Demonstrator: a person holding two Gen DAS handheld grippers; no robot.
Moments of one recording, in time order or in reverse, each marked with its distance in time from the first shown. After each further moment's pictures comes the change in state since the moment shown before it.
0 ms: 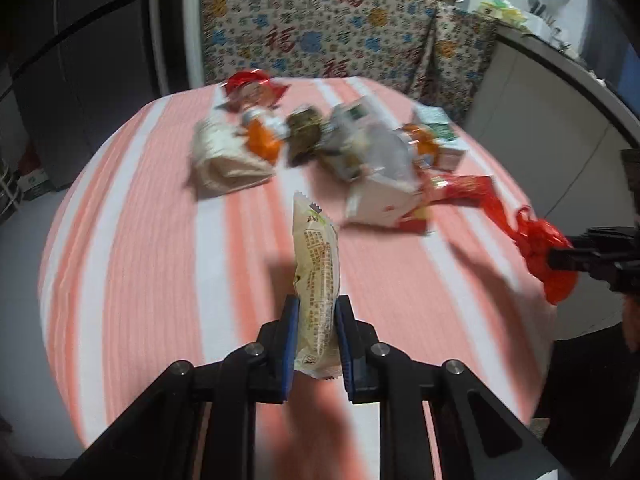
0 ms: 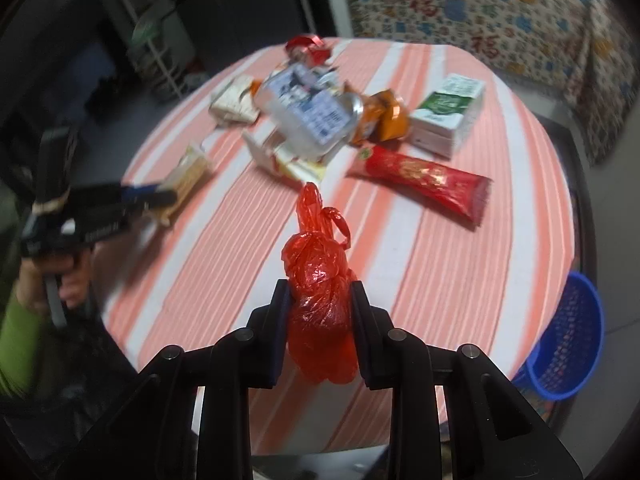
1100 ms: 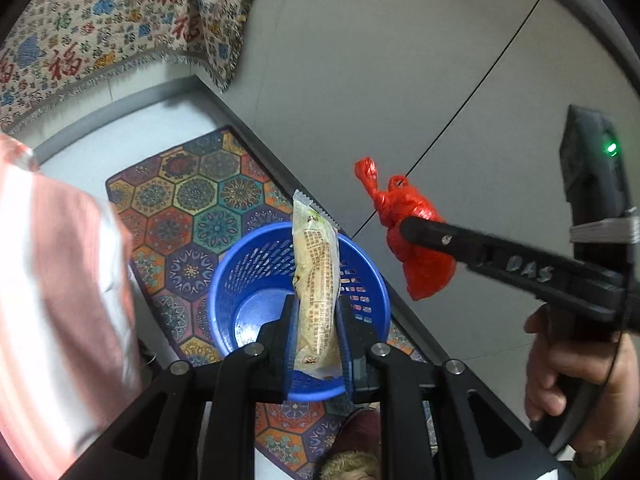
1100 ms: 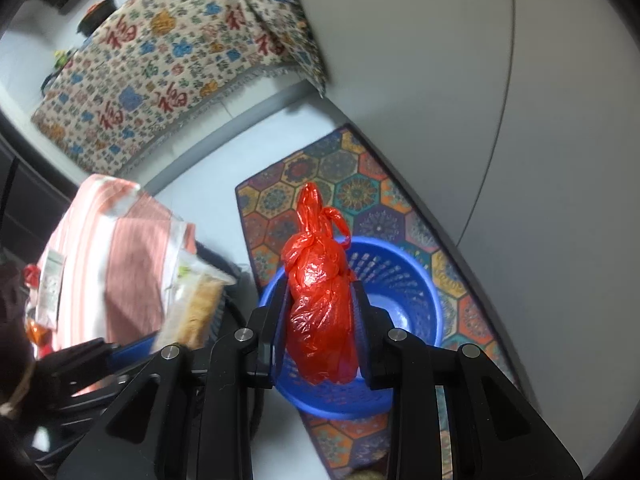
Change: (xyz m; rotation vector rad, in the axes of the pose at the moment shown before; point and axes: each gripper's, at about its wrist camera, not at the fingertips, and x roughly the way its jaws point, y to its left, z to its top) left arm 0.280 -0.442 0.117 0.306 0.226 -0.422; right arm -0.079 -0.393 -0.072 0.714 -0.203 -0.352
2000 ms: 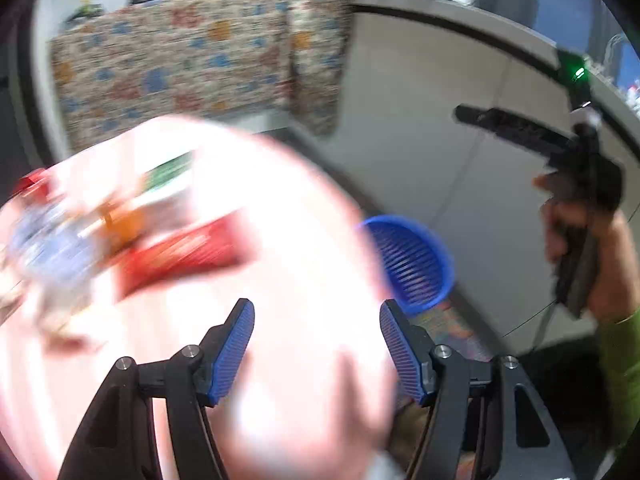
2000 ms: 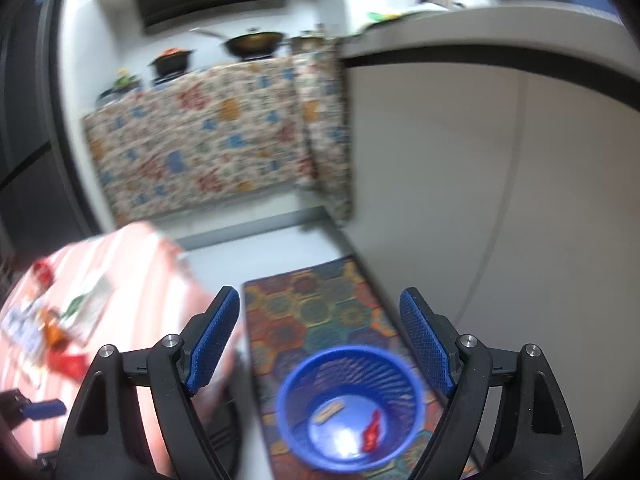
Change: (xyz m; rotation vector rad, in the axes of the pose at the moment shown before) left arm -0.249 0.082 -0.189 -0.035 -0.231 0.285; right arm -0.113 0.163 -0.068 -0.303 -0.446 -0.092
